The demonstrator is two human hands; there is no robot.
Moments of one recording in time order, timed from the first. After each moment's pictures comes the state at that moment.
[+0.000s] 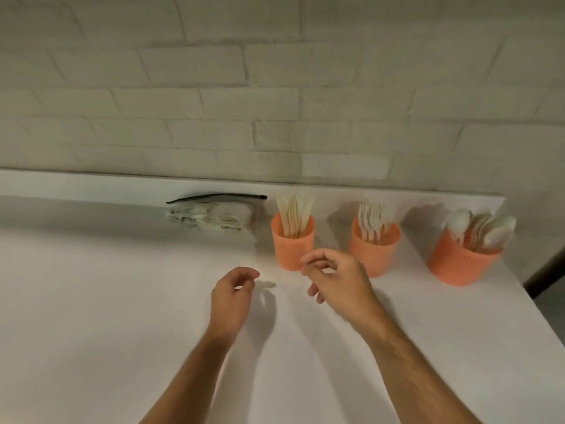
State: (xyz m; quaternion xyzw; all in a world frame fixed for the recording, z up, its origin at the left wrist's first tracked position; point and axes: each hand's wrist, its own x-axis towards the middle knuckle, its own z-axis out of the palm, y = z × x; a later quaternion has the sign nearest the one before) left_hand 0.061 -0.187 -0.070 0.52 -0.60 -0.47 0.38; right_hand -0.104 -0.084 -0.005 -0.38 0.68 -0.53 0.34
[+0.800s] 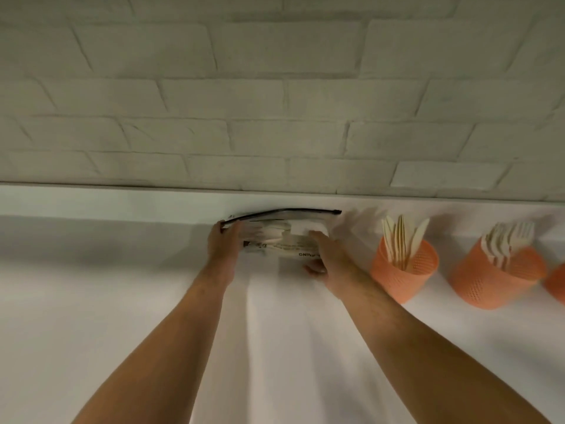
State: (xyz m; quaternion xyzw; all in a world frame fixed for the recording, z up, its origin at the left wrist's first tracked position) left_hand 0.133 -0.472 -0.065 0.54 -0.50 -0.55 0.39; right_hand -0.010 -0.341 -0.044 -0.04 0.63 -0.61 0.48
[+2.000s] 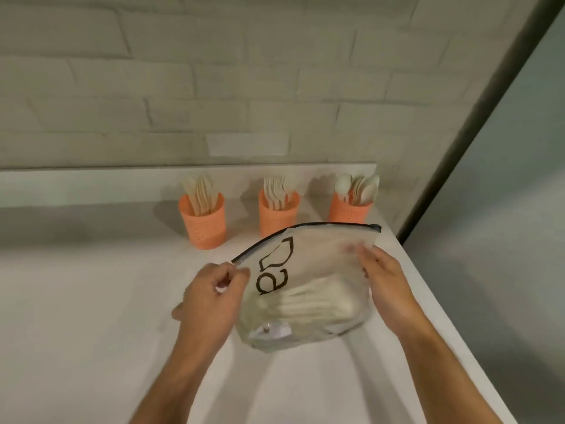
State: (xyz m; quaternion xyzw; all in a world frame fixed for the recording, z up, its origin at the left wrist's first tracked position) left_hand 0.022 -0.051 0.010 0.48 -0.69 -0.46 0.28; right_hand -0.183 0.091 -0.010 -0.22 0.68 -0.65 0.26
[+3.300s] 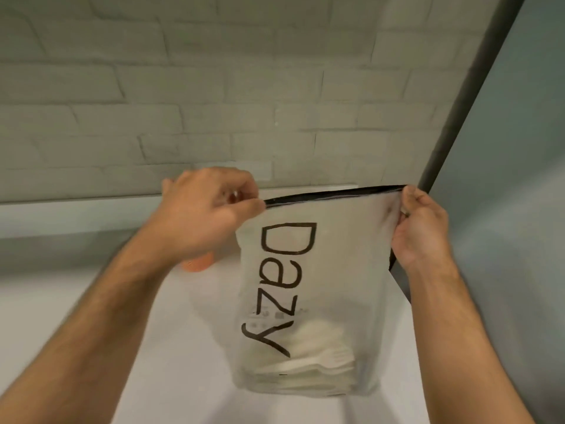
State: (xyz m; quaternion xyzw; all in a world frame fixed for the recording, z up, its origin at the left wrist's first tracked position) left_hand -0.016 -0.069 0.166 0.21 -0.92 -0.20 0.26; right_hand -0.258 0.095 0.090 -0.09 0.47 -0.87 0.13
